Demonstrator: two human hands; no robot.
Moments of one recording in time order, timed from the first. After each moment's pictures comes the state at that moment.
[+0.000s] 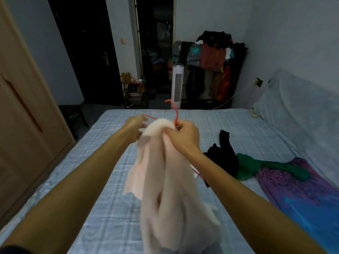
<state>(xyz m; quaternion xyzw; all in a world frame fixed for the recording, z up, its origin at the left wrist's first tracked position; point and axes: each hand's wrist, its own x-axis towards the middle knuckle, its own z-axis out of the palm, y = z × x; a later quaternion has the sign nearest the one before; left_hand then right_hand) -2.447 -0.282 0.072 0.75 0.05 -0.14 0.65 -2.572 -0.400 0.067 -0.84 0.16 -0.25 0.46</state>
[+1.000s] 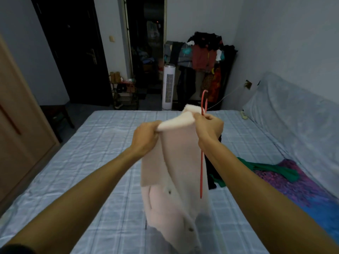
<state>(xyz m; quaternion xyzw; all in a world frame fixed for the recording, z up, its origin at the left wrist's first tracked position) -2.438 -0.314 0.033 0.88 -0.32 0.15 0.31 -2.535 -0.463 0.081 -0.61 0.37 -0.36 0.60</state>
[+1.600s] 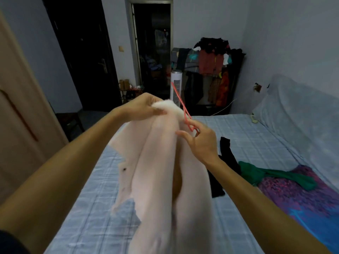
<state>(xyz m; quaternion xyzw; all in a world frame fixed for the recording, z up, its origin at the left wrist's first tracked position) -2.426 -0.302 0.164 0.83 -0.43 -0.05 0.34 -2.538 -0.472 0.050 -0.83 0.07 -0.38 0.40</state>
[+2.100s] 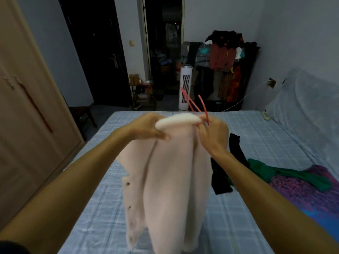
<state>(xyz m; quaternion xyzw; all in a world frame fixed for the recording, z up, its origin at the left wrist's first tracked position) -2.436 -0.276 0.103 0.88 -0.39 -0.06 0.27 -2.535 -0.475 0.055 -0.85 0.15 -0.39 0.32</state>
